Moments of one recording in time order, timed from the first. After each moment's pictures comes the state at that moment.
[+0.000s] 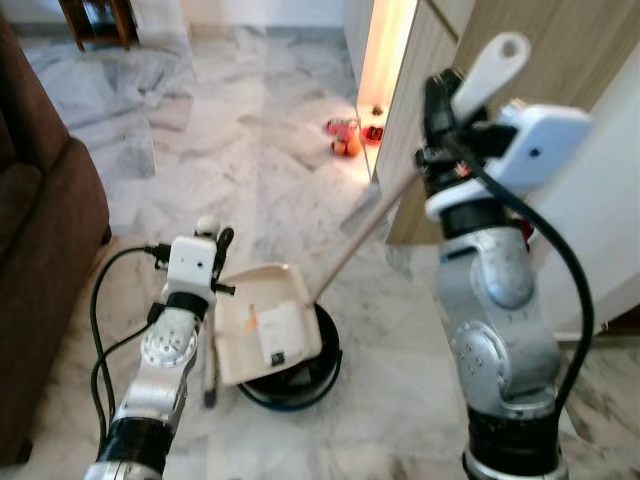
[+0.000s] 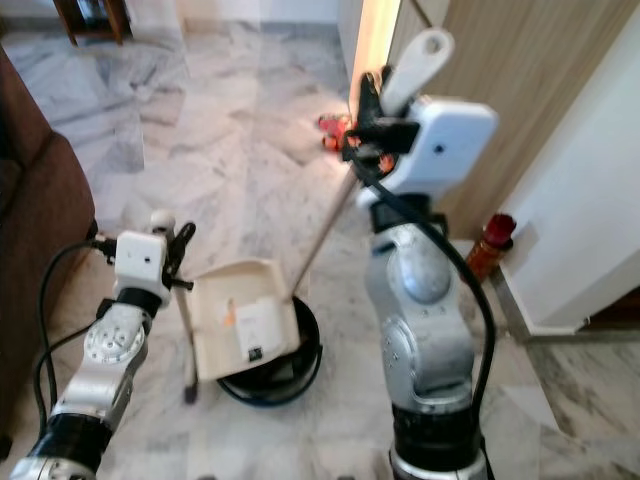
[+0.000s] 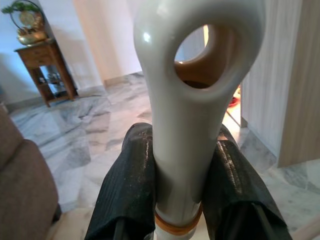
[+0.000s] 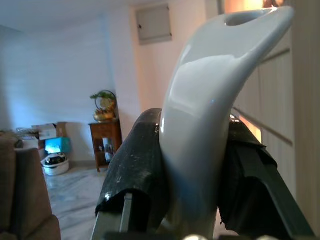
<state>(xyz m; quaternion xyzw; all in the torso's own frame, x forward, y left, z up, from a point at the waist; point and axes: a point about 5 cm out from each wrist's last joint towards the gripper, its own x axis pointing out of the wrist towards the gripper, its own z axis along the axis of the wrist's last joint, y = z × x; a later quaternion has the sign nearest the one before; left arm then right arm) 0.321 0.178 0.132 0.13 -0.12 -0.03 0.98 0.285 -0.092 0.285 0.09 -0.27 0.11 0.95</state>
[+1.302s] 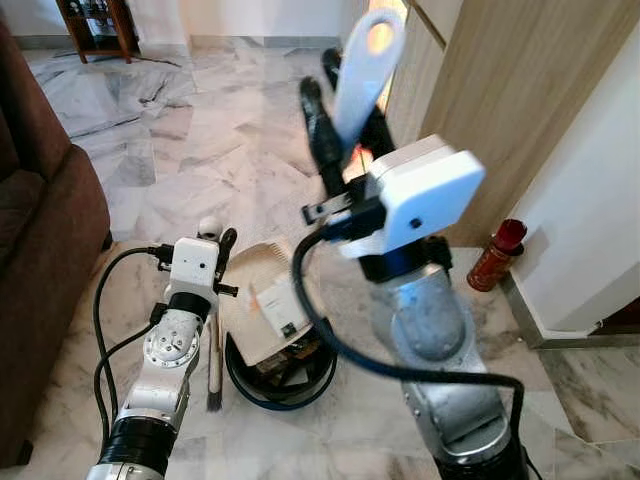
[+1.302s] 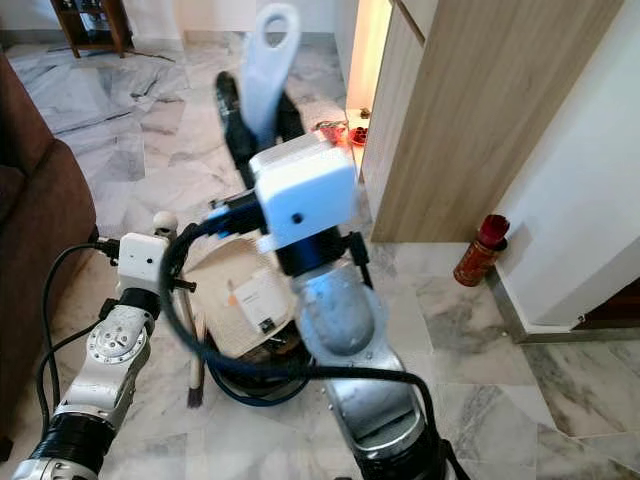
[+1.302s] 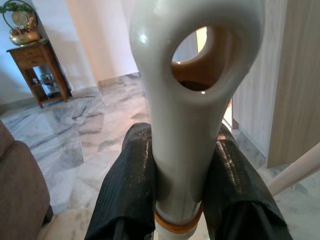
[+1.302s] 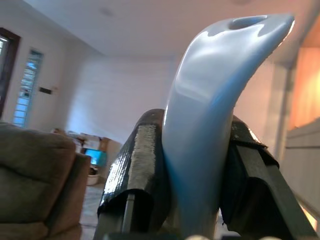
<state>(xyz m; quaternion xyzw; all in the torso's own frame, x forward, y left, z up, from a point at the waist) 0.321 0.173 0.130 0.12 -0.11 -0.04 0.99 0.239 -0.023 0.288 -0.02 -0.38 0.22 0.90</state>
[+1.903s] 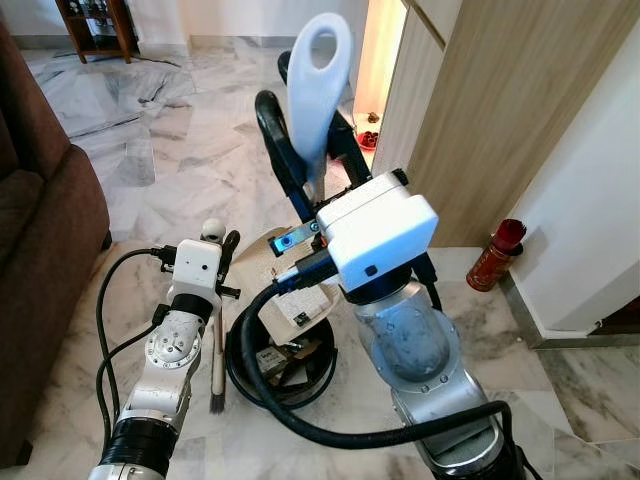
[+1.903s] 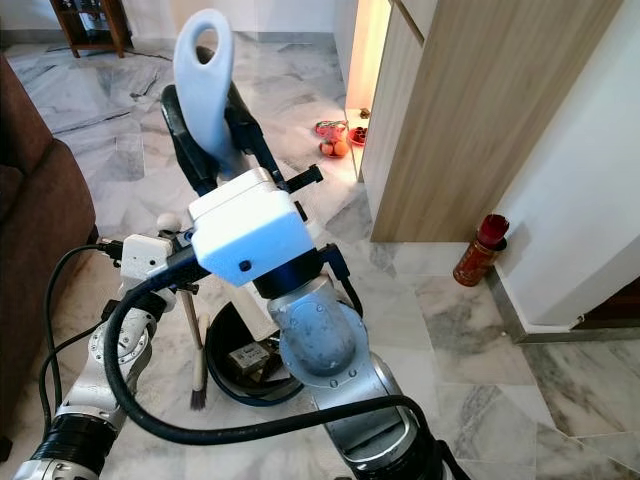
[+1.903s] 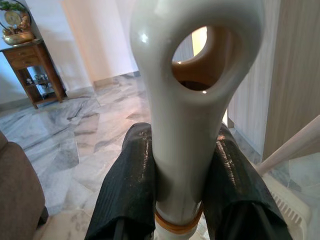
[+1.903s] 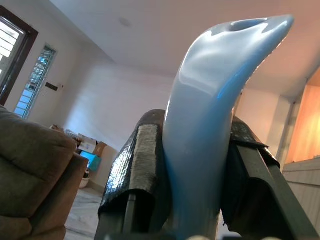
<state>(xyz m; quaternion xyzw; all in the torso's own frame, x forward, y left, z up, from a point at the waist) 0.320 0.171 0.129 0.12 -0.11 -0.05 0.99 0.228 -0.014 0.287 -0.09 -0.42 0.22 0.87</state>
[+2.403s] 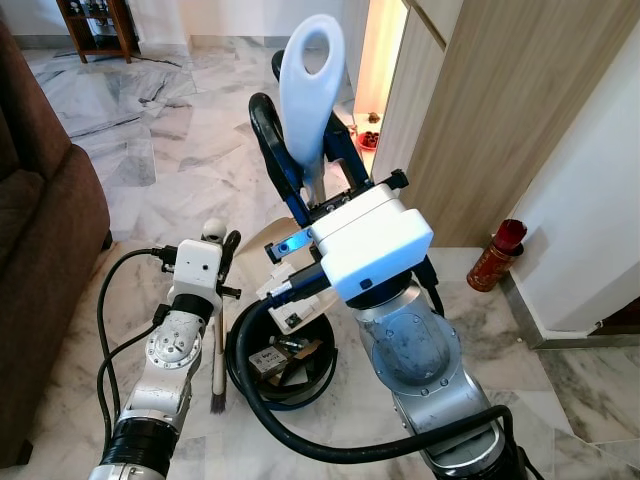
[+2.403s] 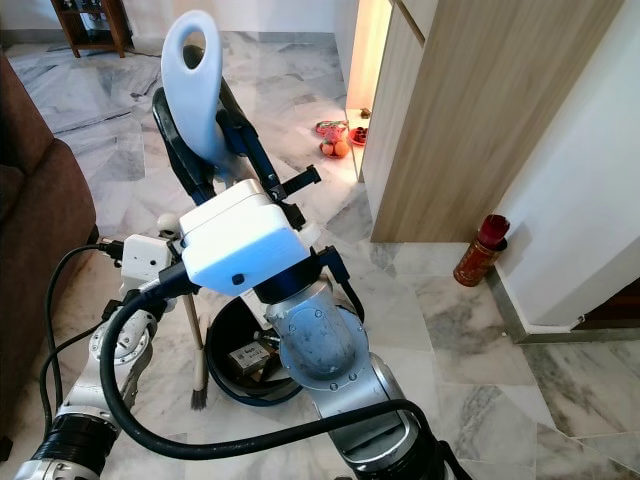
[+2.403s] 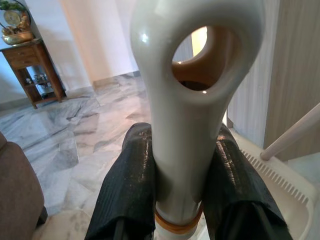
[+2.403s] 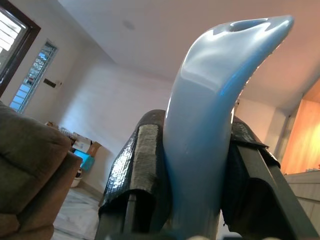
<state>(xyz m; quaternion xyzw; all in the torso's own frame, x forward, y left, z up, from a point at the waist) 0.320 0.170 0.129 0.12 -0.11 -0.05 0.99 0.227 -0.016 0.287 -0.12 -0.44 0.22 0.86</state>
